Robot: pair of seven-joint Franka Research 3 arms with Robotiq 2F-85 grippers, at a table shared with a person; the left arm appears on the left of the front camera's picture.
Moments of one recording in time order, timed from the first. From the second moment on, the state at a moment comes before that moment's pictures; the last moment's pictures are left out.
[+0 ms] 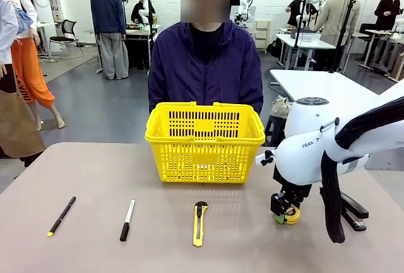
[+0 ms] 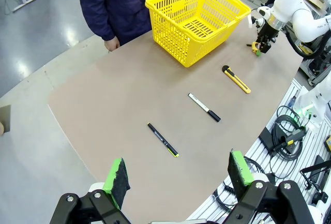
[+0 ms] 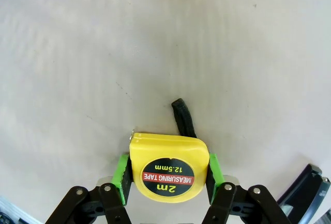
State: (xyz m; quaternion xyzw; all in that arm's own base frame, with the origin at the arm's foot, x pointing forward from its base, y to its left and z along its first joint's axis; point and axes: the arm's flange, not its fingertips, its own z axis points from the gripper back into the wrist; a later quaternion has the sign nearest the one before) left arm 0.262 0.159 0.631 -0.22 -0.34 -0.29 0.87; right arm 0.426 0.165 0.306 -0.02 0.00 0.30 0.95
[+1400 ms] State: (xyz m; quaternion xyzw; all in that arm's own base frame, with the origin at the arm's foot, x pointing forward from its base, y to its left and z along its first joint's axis) left arm 0.262 0.159 0.631 -0.22 -0.34 -0.29 0.87; right arm 0.323 0.218 0.611 -0.08 -0.06 0.24 0.97
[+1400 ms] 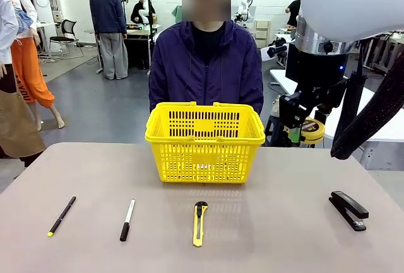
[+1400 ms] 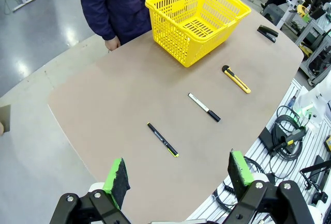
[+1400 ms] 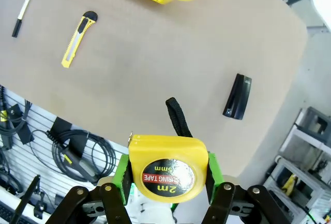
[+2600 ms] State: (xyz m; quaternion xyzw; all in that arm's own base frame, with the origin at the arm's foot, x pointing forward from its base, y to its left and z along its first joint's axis) left arm 0.262 0.159 0.631 -0.22 -0.34 -0.29 0.87; right arm 0.494 0.351 0.586 -0.04 -0.12 0.28 0.95
